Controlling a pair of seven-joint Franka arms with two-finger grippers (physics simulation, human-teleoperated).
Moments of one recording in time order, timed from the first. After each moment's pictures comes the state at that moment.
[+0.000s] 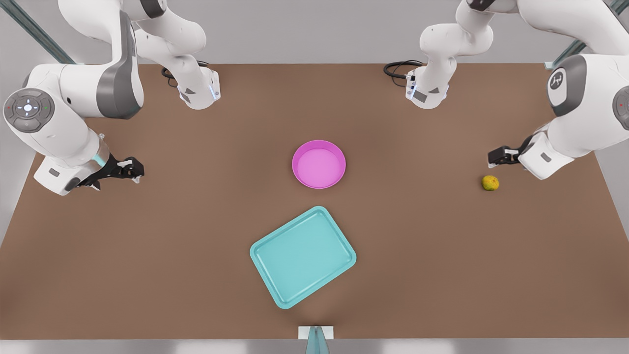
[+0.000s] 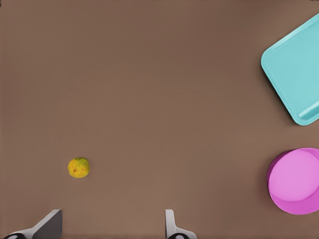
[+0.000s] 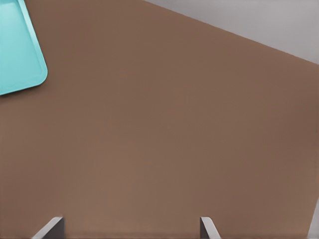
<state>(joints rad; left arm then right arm) 0.02 0.17 -0.05 -1.36 -0.01 1.38 0.01 0.20 0.23 -0.09 -1.29 -0.14 1.49 -0.17</state>
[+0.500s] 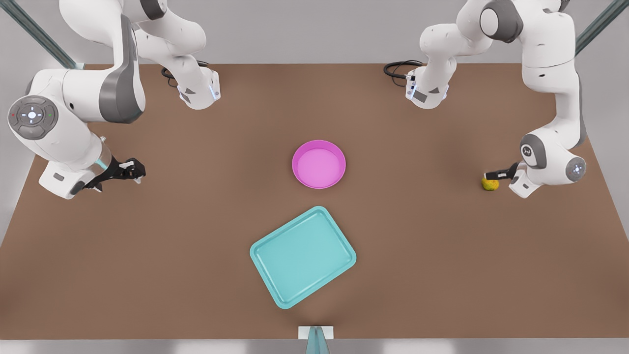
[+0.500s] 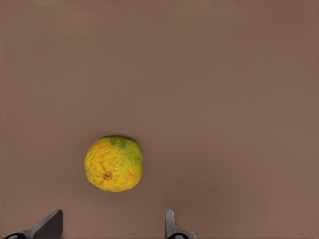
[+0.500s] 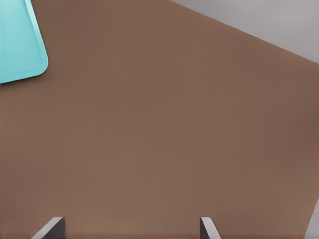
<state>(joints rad) 0.03 0.34 0.36 -2.16 -0.09 2.14 0.32 0.20 0.25 -0.09 -1.29 -0.14 1.48 -0.21</state>
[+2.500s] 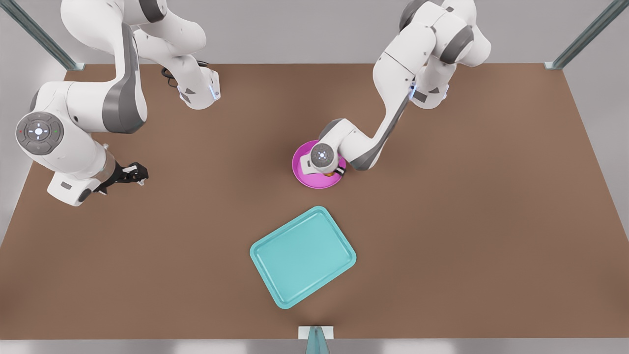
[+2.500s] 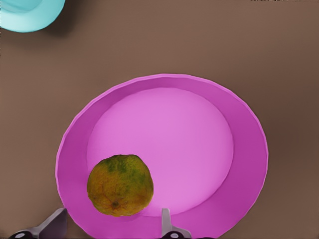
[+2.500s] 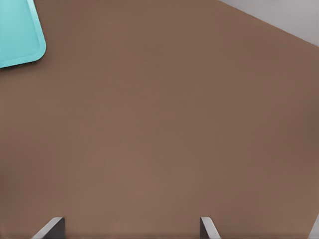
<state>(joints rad) -0.76 0.63 -0.06 -1.64 -0.14 1.93 -0.17 0.19 0.26 -0.10 -1.32 -0.12 1.48 -0.24</state>
